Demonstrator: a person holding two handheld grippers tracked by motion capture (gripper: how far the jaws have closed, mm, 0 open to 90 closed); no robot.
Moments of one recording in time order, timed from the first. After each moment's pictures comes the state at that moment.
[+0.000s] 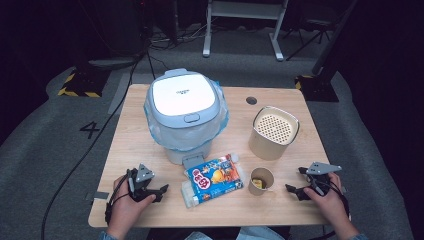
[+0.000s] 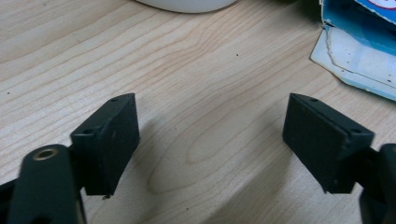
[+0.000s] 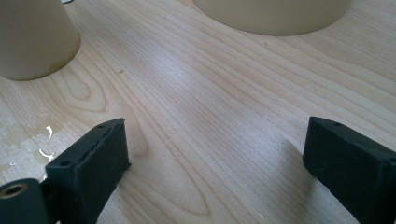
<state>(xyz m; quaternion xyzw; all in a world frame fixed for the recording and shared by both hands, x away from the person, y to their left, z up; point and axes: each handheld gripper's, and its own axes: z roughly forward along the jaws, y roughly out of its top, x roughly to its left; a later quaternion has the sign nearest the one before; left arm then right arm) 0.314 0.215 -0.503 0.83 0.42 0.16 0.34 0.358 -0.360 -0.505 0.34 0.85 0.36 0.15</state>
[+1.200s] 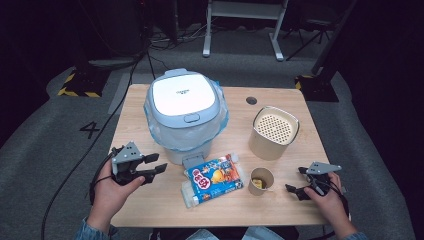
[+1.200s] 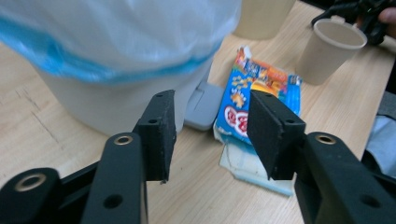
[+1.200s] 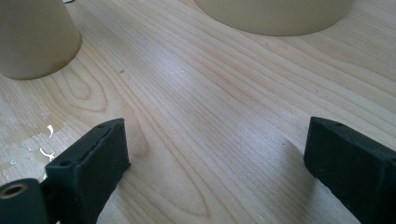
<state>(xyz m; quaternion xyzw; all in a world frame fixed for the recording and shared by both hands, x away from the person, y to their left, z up) 0.316 0.225 -0.386 0.81 0.34 0.13 0.46 0.359 -0.360 -0.505 0.34 0.85 0.37 0.15</state>
